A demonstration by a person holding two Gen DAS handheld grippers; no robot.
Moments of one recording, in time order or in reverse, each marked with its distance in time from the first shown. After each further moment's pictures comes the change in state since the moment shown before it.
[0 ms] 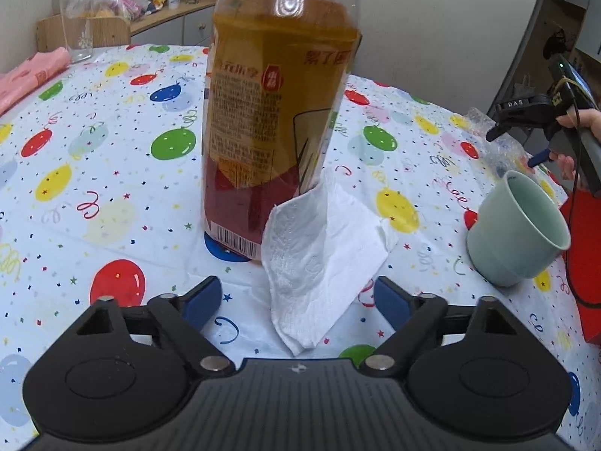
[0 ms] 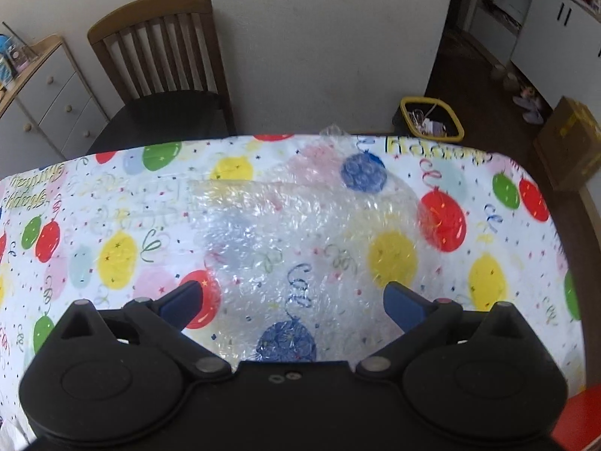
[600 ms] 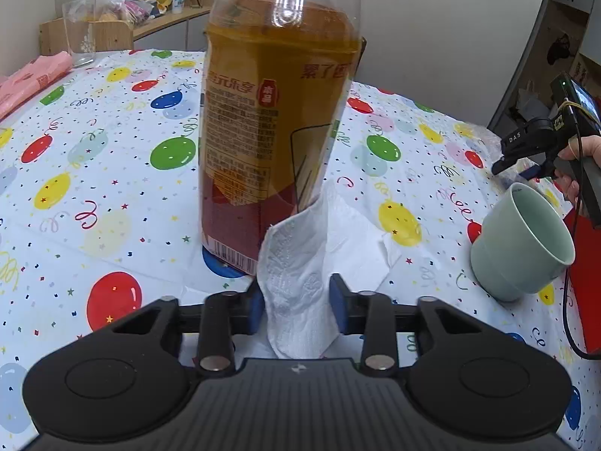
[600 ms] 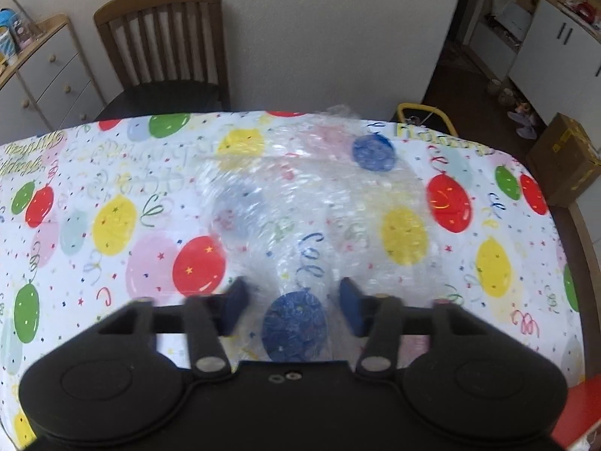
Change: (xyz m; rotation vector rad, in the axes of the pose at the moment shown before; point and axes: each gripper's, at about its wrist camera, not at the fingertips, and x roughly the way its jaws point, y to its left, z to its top) left arm 0.003 -0.002 0.006 -0.010 -0.018 0.012; right arm 0.000 0.015 -0.024 -0.055 -0.029 -0.064
